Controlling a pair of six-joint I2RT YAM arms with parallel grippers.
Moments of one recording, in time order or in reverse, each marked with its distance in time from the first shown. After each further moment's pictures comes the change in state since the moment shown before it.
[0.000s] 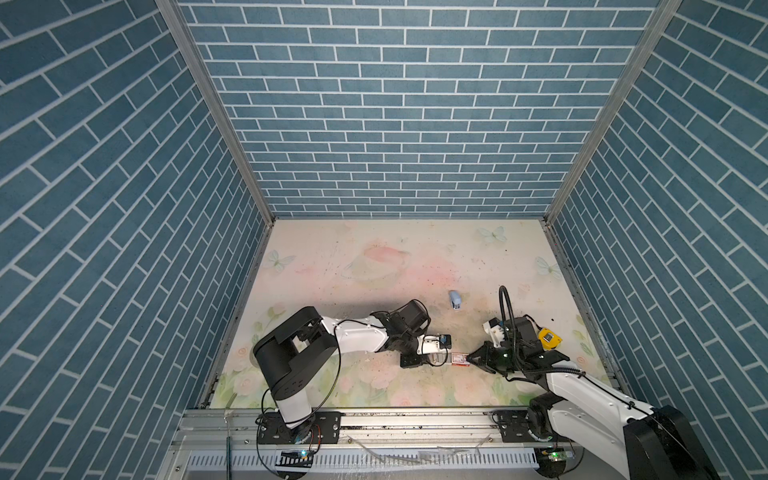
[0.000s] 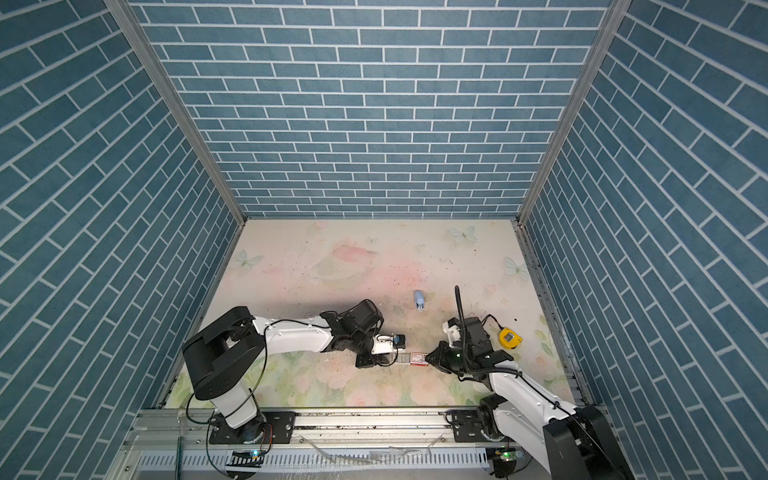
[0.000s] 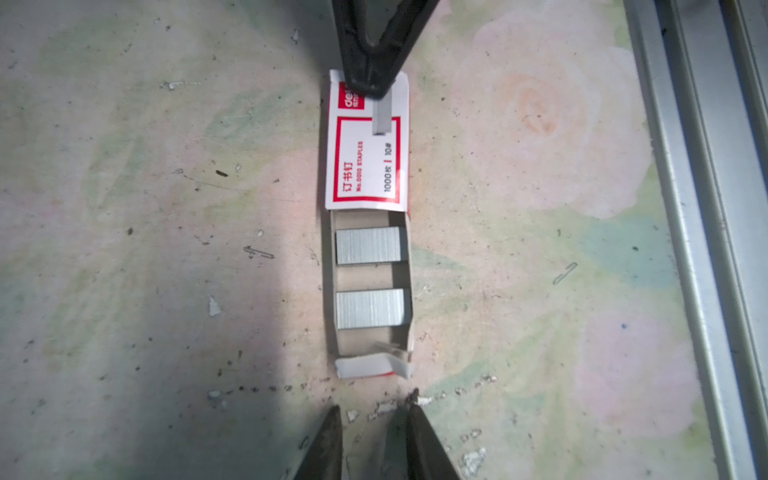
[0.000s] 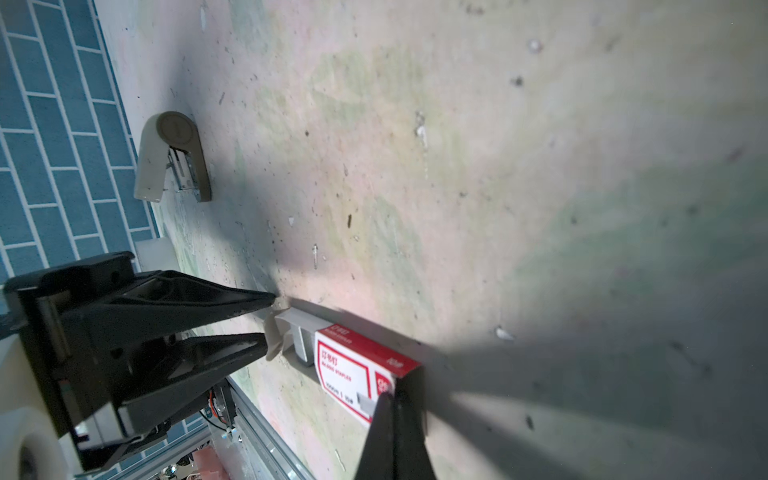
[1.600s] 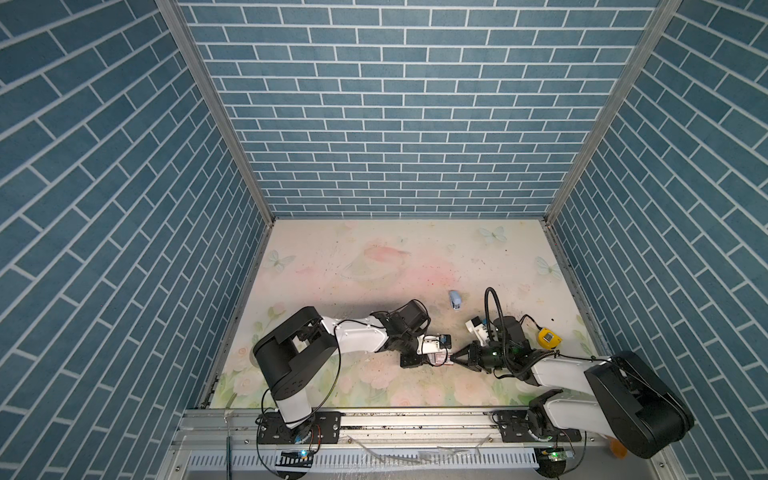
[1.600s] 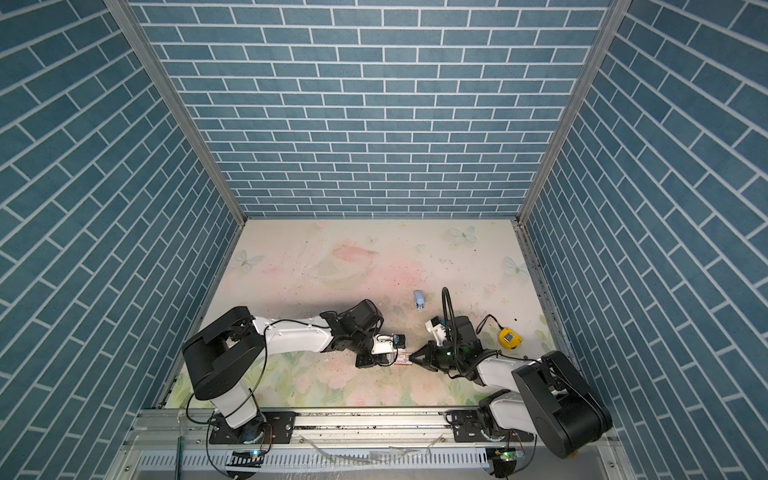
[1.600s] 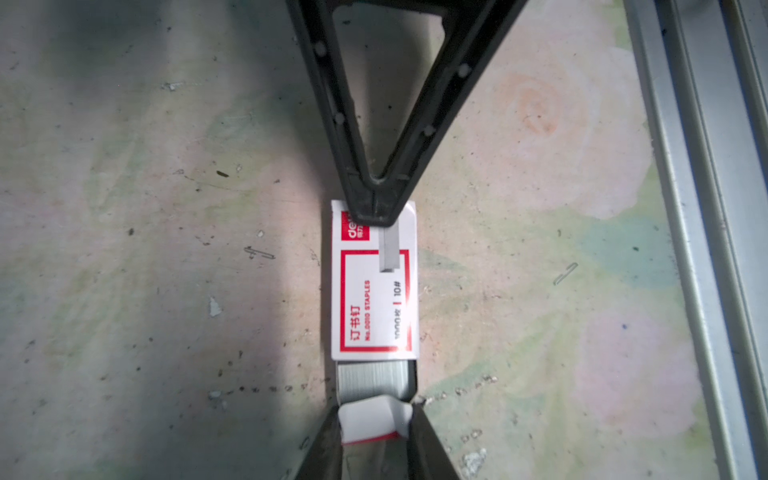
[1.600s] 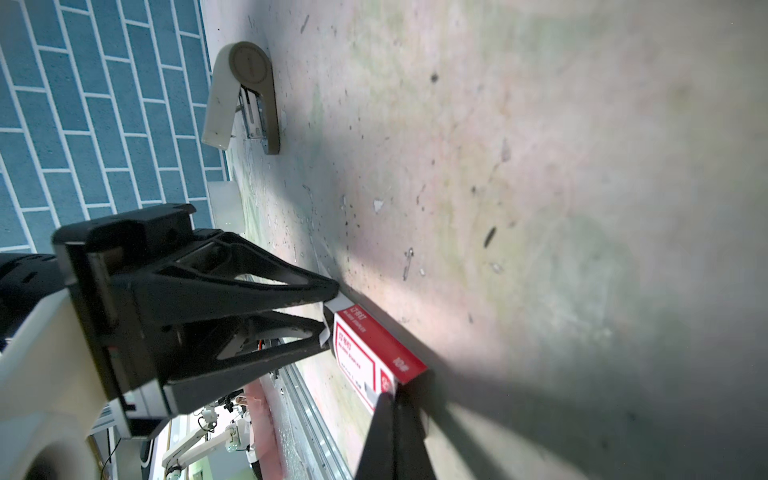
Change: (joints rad) left arm 0.000 0.000 -0.002 0.006 -0.003 -0.003; right arm 0.067 0.299 -0.053 0.493 -0.192 0.057
